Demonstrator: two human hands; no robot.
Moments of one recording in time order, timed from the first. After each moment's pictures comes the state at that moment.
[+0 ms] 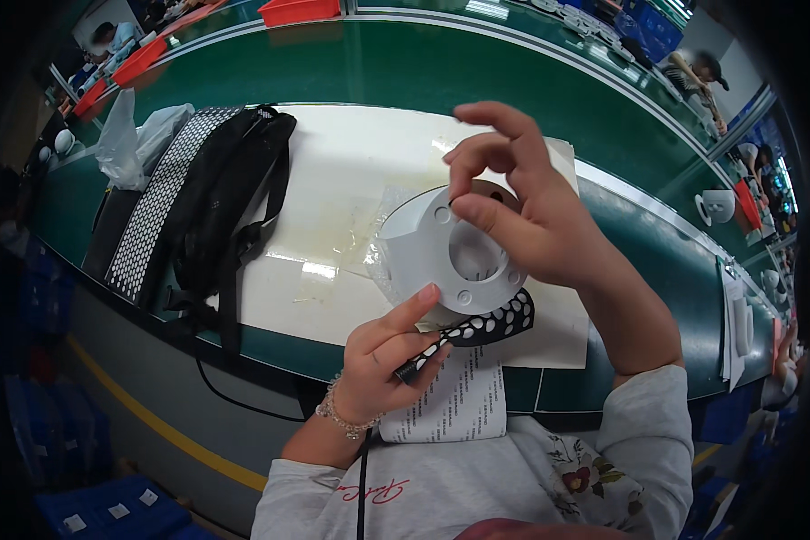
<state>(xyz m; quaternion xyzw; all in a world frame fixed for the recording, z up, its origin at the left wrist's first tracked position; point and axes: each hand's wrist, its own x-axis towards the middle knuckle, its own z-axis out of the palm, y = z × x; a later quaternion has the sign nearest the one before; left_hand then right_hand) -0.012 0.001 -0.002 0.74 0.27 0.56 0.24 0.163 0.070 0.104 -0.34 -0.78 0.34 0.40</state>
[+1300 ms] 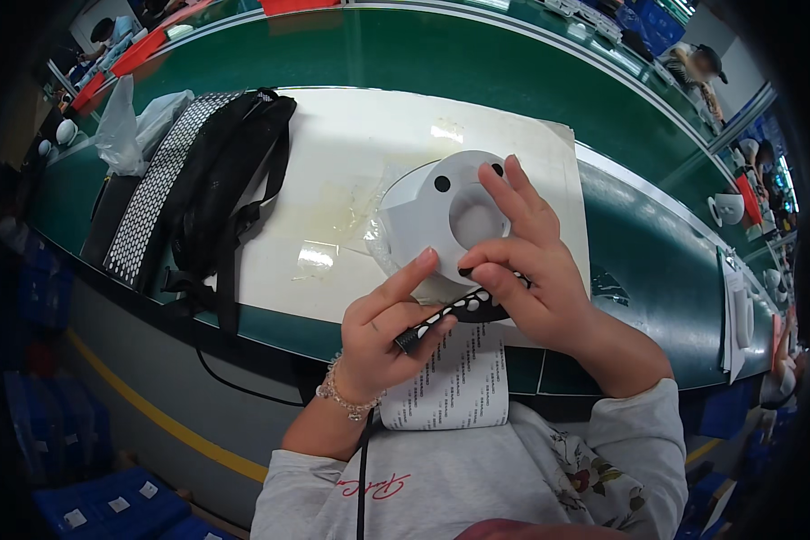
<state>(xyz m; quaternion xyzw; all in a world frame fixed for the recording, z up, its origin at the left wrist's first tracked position) -0.009 0.001 0.001 0.73 0.27 0.57 0.25 0.176 0.014 0.062 -0.39 -0.84 0.16 0.34</state>
